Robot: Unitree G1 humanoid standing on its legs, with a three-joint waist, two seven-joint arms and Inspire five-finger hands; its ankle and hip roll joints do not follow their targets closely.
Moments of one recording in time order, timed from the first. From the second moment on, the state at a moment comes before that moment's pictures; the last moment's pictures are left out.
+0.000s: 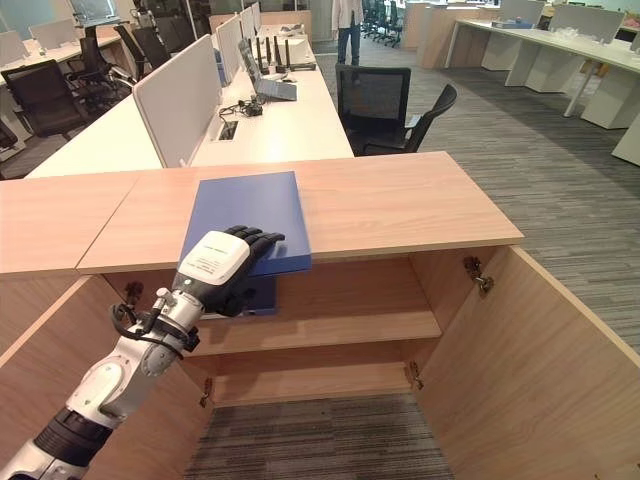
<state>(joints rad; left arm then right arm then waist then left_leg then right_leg) -0.23 0.61 -0.34 -0.14 0.86 -0.03 0.03 0.04 -0.21 0.09 1.29 0.43 0.03 -0.04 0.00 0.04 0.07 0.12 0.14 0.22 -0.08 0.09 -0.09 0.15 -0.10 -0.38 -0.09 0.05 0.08</state>
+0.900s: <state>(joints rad) -0.12 0.63 -0.15 -0.37 0.63 -0.07 -0.03 0.05 -0.21 0.09 1.29 0.43 0.03 -0.01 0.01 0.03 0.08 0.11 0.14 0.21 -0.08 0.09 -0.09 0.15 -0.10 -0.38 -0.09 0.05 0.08</state>
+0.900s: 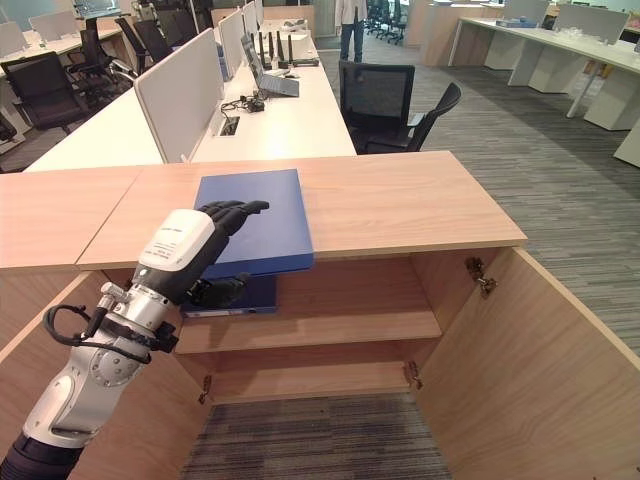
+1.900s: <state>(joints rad) -0.14 0.65 -0.23 -0.28 0.70 -0.07 -0.05 0.04 -0.21 0.09 1.29 0.43 0.03 -0.02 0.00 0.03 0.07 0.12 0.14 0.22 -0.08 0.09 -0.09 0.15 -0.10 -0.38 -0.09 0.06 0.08</state>
